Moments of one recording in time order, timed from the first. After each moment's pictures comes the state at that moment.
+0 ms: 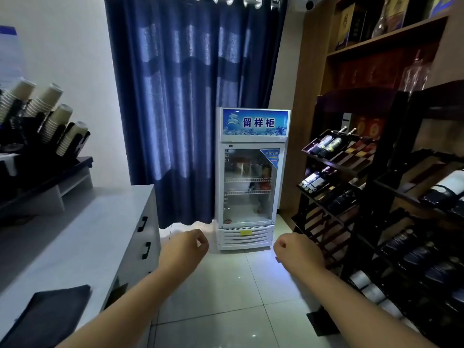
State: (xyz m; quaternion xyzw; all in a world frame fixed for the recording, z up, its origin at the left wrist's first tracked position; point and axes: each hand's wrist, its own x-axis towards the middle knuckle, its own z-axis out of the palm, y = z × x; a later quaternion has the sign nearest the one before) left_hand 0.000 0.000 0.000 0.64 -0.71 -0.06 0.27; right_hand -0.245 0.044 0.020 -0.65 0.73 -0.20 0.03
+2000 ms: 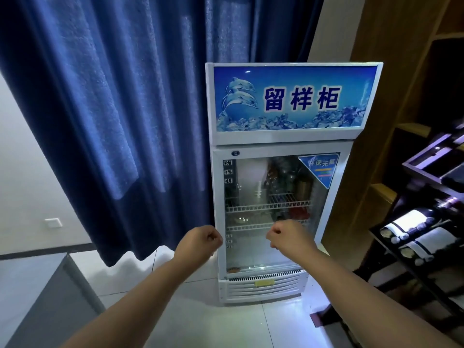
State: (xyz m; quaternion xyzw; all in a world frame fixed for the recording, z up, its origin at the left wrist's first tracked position) left_hand -0.129 -0.869 -0.062 0.61 -0.69 -0.28 0.26; right_hand -0.361 -0.856 -0.048 -0.64 0.69 -0.23 0.23
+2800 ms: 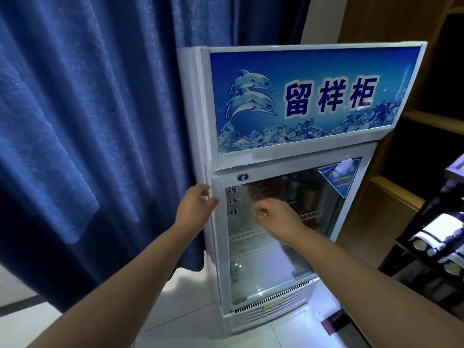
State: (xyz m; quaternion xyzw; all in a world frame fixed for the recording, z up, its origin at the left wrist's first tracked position) left_hand -0.103 -1.171 -0.034 0.55 -0.71 -0.28 0.34; right_hand -0.299 -1.095 -0.037 -0.65 0.68 -0.28 0.17
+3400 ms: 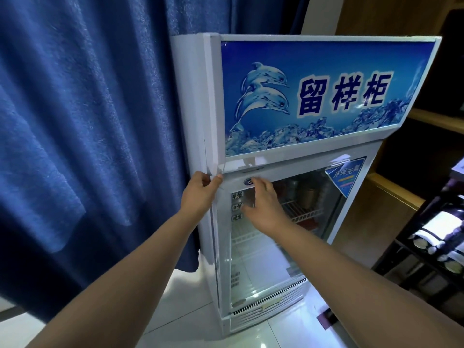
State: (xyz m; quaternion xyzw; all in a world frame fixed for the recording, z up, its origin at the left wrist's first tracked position) left_hand -0.109 -1.233 -0.033 0.53 -0.65 -0.36 0.40; right_hand -0.259 -1.158 -0.041 -0.61 0.71 -0.34 0.13
